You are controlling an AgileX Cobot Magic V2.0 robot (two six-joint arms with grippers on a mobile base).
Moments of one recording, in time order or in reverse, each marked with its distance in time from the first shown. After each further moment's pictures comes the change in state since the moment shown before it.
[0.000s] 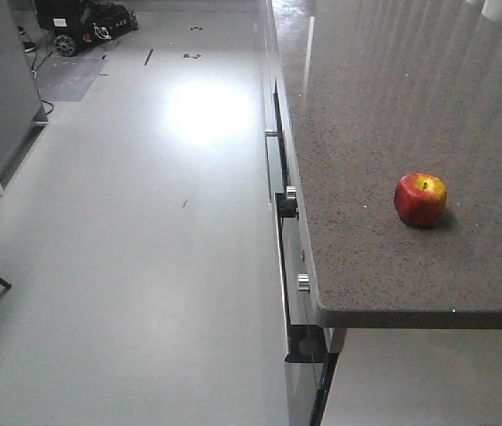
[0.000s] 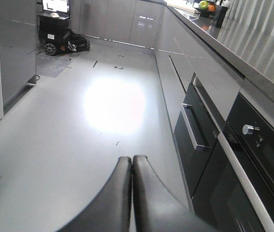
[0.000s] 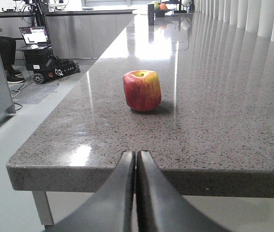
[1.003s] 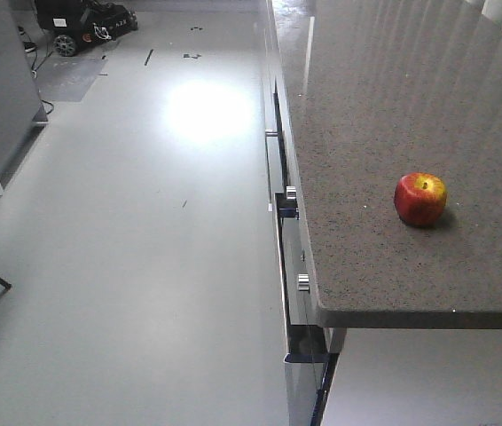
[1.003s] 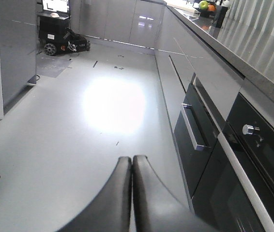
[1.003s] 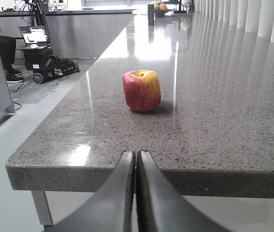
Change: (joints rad) left arm 0.000 0.000 0.000 0.000 0.000 0.000; right arm 0.000 0.000 0.000 -0.003 0.000 -0.001
